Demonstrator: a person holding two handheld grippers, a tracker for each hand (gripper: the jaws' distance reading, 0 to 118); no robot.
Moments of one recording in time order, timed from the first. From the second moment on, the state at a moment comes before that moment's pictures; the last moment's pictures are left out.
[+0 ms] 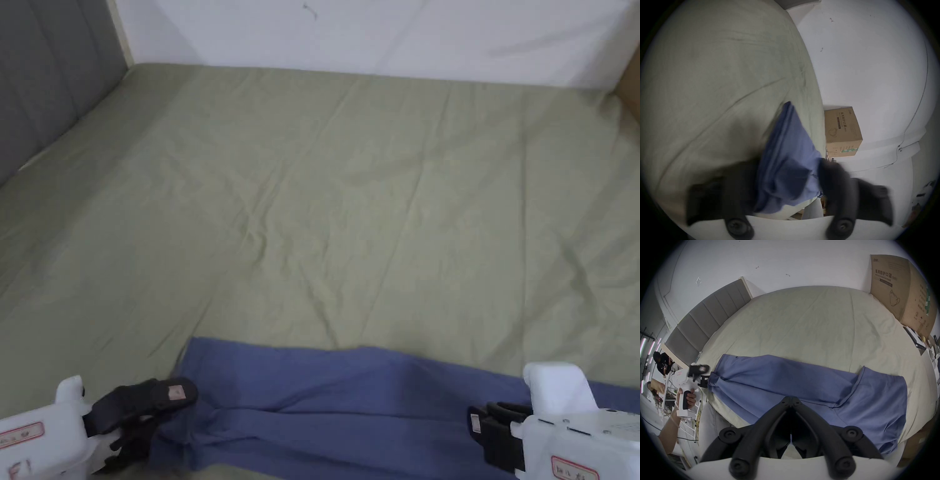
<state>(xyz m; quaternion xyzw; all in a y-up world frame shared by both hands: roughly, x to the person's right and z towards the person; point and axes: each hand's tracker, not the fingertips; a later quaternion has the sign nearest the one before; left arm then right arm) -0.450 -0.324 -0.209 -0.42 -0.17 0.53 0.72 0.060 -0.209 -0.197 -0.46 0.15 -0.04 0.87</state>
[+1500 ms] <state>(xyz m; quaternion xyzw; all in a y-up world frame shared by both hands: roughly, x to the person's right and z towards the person) -0.141 -0.208 -0.271 -0.50 -0.27 0.20 0.80 0.201 -0.216 -0.148 -0.45 0.06 -0.14 0.88</state>
